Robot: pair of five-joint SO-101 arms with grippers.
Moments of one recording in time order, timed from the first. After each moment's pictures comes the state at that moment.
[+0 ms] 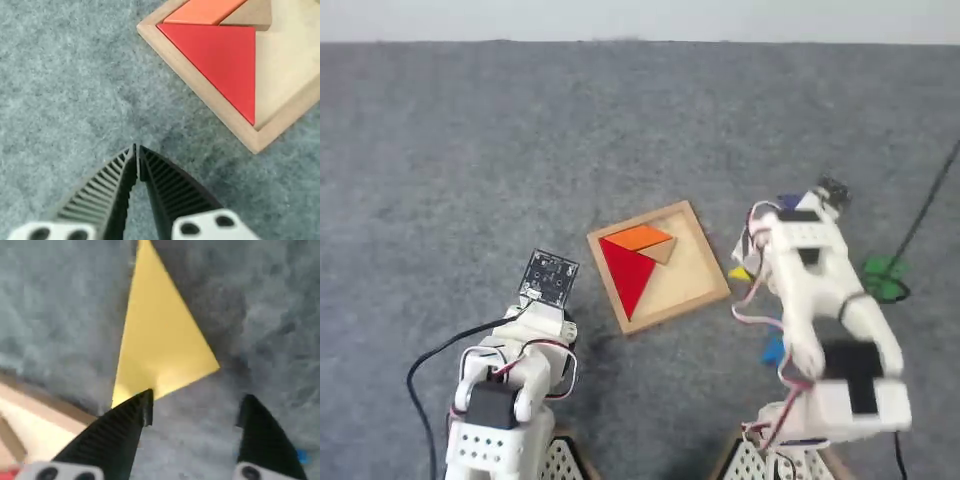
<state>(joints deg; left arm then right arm) 2.8 -102.9 97.2 72.0 -4.8 -5.7 2.5 34.8 55.1 -43.8</state>
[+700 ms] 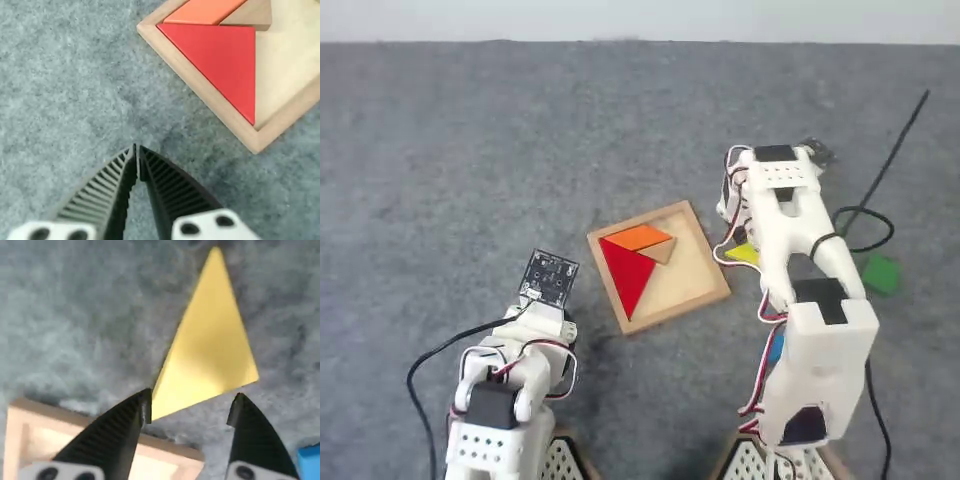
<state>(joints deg) 2.8 -102.9 97.2 72.0 -4.8 -9.0 25.2 -2.0 74.5 -54.5</state>
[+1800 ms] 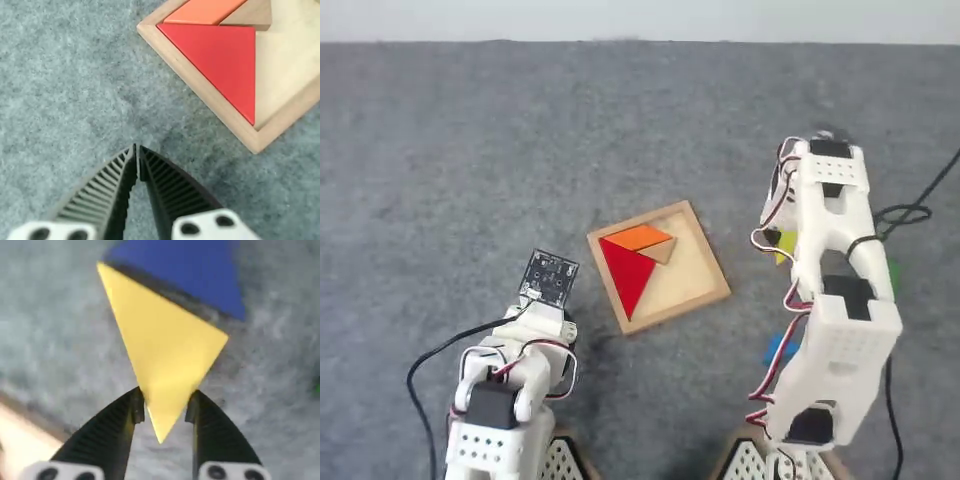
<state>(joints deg) 2.8 -102.9 97.2 72.0 -4.8 1.7 26.7 -6.2 78.9 -13.3</state>
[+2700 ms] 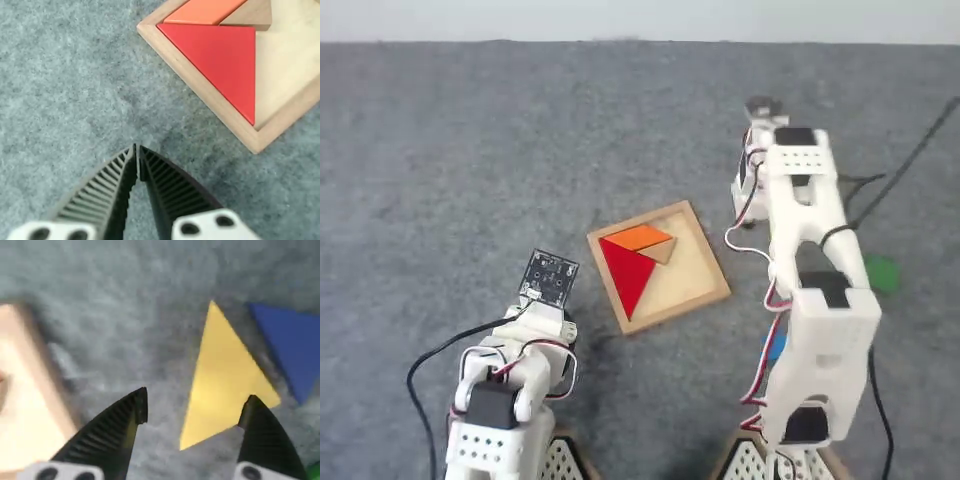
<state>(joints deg) 2.8 -102.9 97.2 72.0 -4.8 -5.2 30.8 -13.4 77.3 4.6</state>
